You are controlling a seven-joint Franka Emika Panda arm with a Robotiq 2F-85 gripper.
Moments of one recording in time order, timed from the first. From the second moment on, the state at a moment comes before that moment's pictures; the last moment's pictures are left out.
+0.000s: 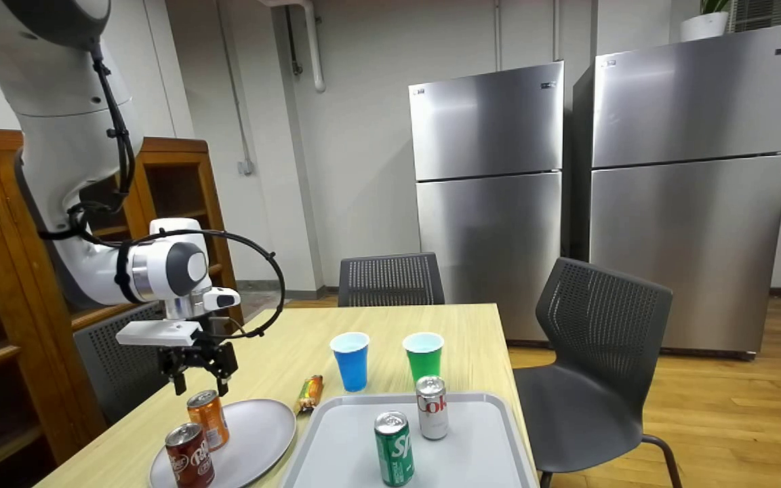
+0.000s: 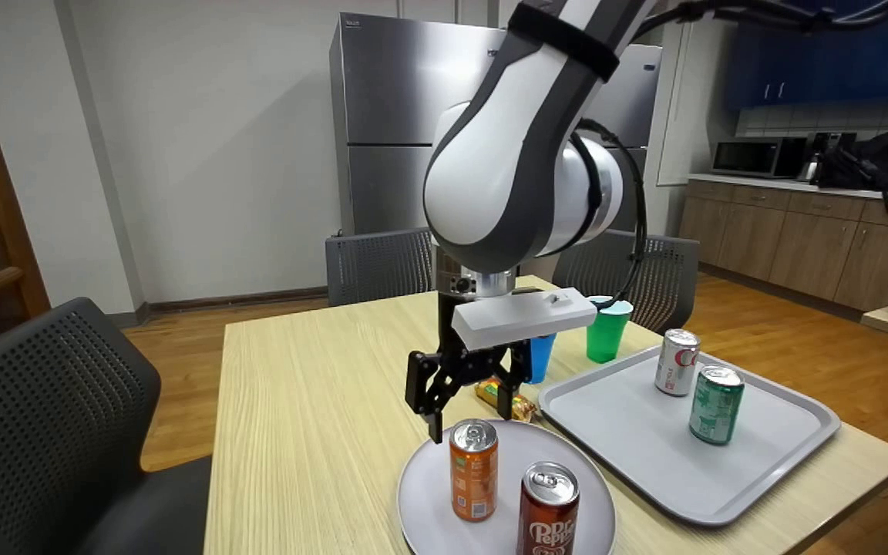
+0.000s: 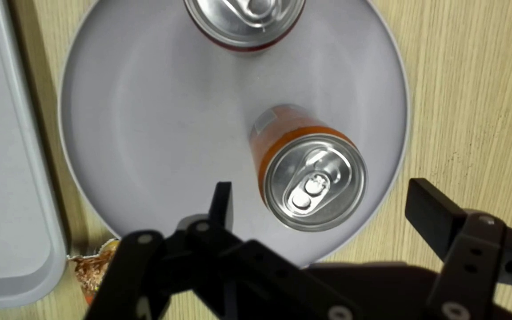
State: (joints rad) arm 0.33 0.43 0.14 -2.27 -0.04 2.64 0.28
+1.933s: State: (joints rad) arm 0.38 0.50 0.09 -2.27 -0.06 2.71 0.28
